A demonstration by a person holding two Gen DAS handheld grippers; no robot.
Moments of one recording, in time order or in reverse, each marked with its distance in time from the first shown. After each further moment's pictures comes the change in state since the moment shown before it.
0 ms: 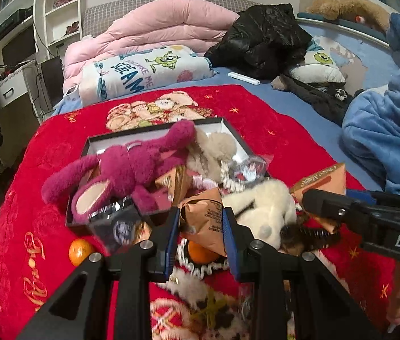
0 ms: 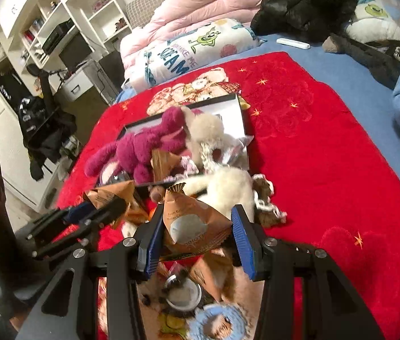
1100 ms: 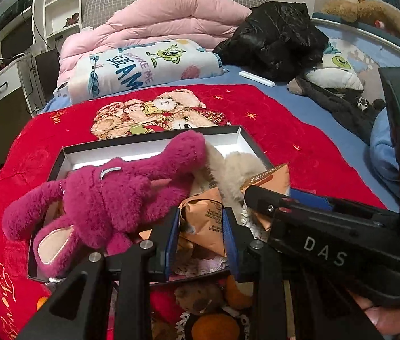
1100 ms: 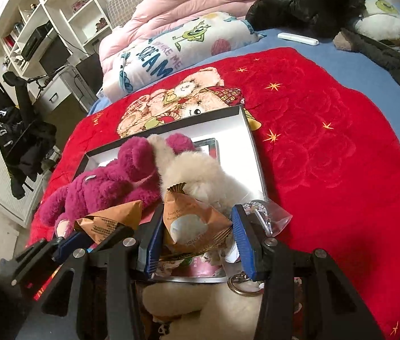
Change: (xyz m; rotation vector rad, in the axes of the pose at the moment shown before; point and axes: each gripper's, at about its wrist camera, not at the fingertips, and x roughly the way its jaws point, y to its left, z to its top) left arm 0.099 0.011 0.036 -0.034 -0.007 0.015; right arm 0.130 -0.010 0.069 0.034 -0.011 -0.048
